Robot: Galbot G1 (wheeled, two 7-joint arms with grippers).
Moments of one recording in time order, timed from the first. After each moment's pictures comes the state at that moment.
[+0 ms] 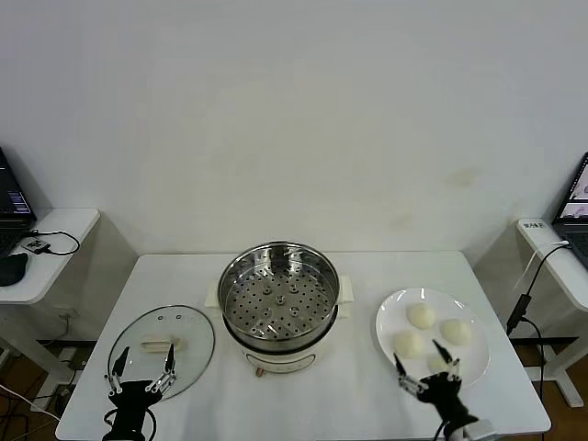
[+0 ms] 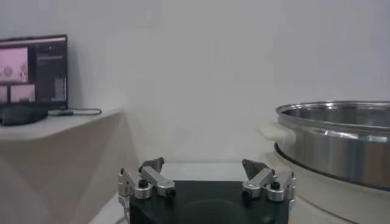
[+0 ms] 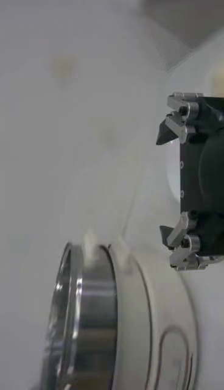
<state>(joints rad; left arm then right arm) 1.78 -1.24 -0.63 -2.05 -0.23 -0.17 -0.17 -1.62 1.13 0.72 2.04 -0.11 -0.08 -0.12</state>
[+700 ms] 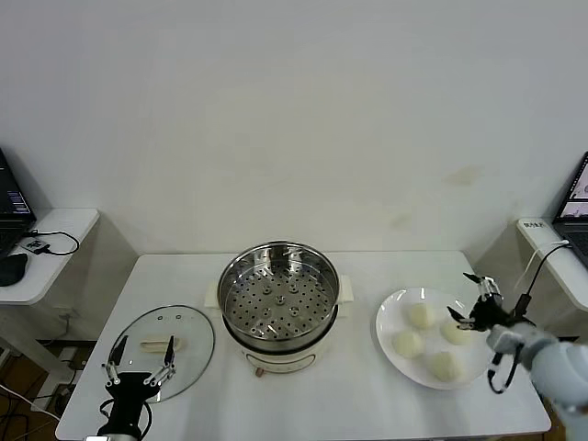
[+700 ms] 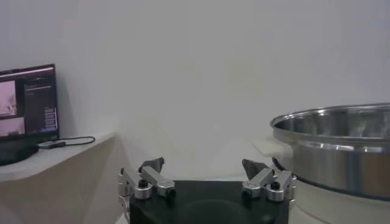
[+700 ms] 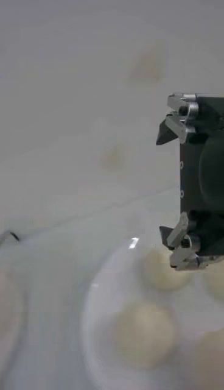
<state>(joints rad) 1.77 -1.24 -0.64 -2.06 -0.18 -0.17 -0.15 -1.08 0.56 0.47 1.75 -0.35 -0.12 -0.68</state>
